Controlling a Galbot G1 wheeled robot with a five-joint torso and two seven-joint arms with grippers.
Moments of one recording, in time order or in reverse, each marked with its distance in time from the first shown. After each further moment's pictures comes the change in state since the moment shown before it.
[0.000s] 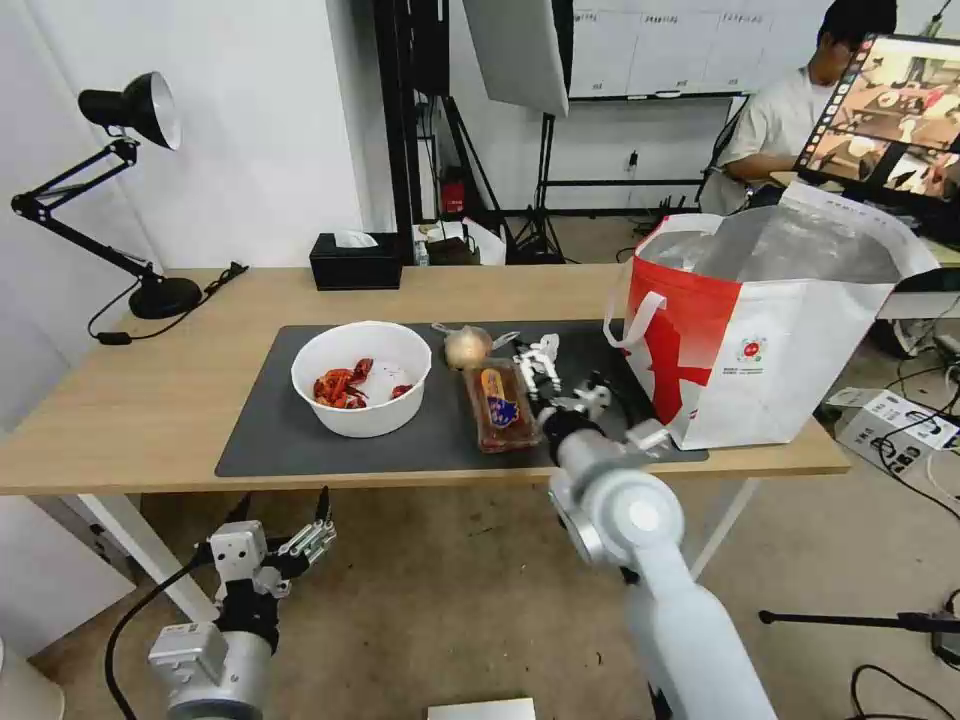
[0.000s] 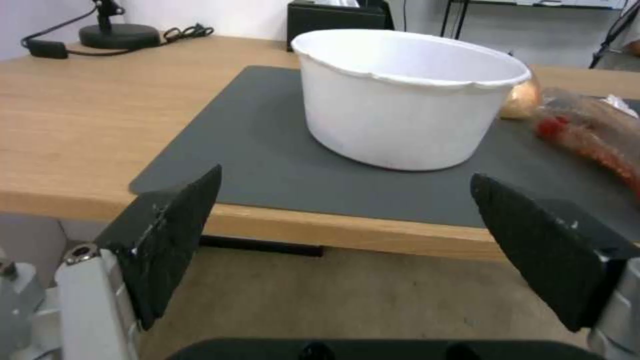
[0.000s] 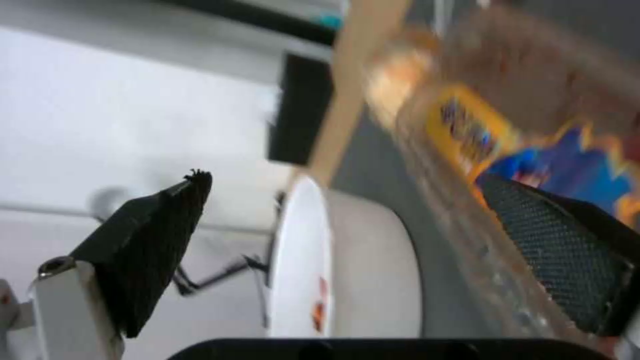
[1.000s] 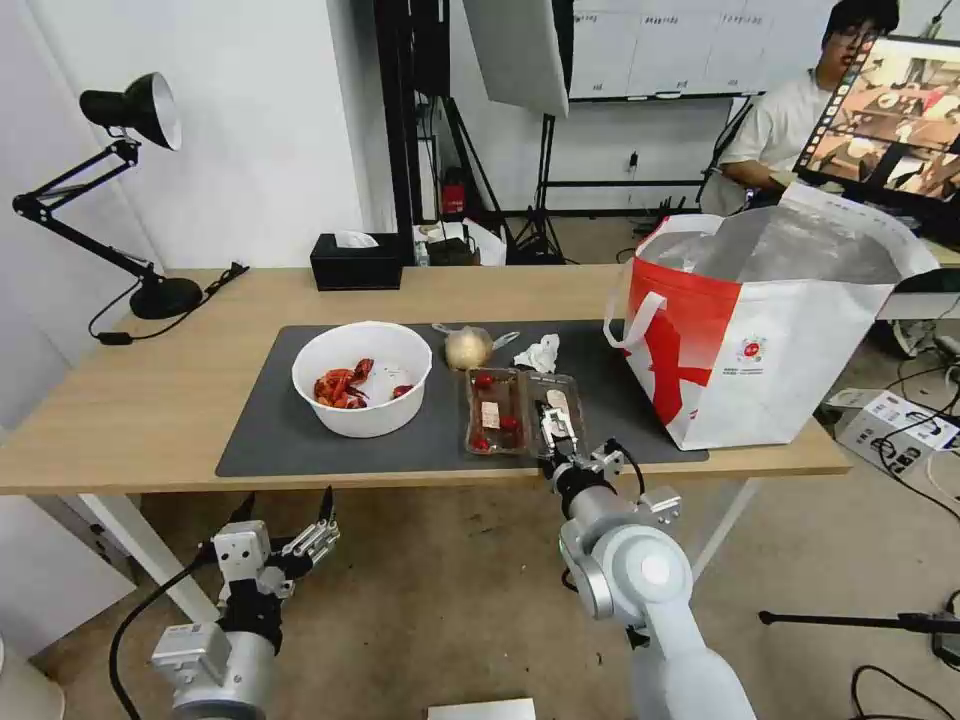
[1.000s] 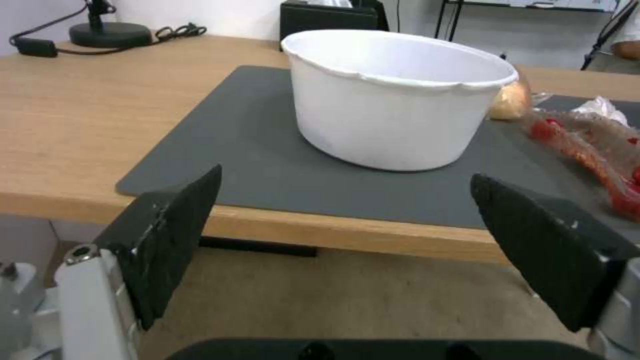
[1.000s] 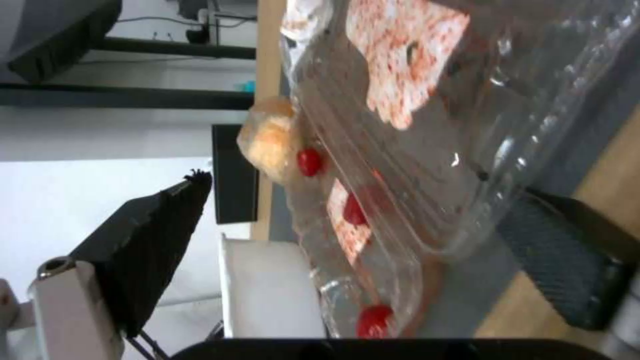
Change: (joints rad) left arm 0.000 -0.003 0.015 -0.006 0.005 0.001 0.002; right arm -0.257 0.022 0.101 0.111 0.029 0.114 0.014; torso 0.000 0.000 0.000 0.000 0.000
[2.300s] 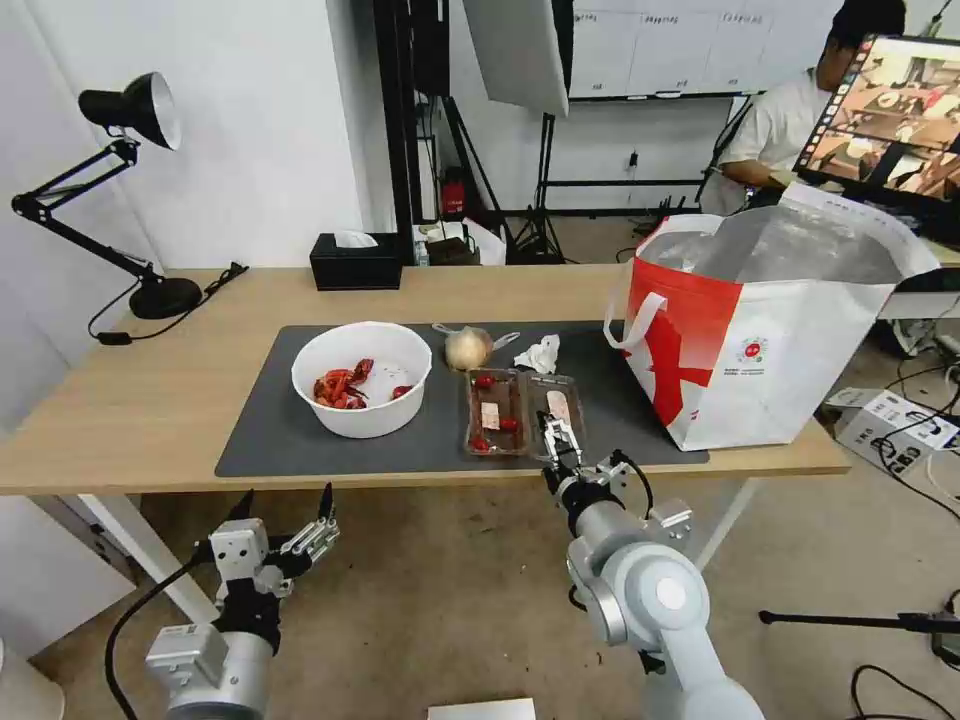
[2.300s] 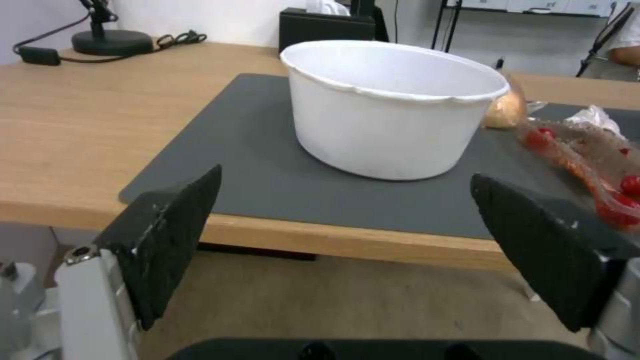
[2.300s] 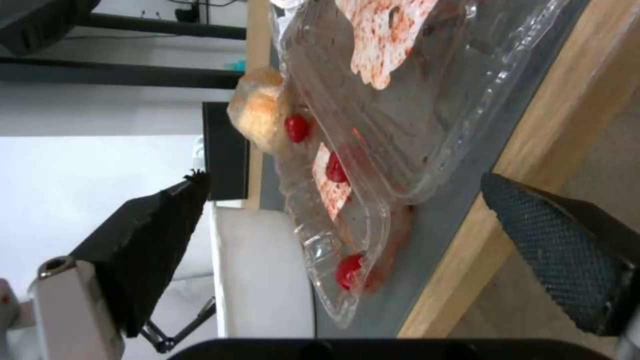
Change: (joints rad) left arm 0.014 -0.003 0.001 -0.023 0.002 0.001 -0.001; right arm -0.055 -0.018 -0.008 0.065 -0.004 -0.019 0.020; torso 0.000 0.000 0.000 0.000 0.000
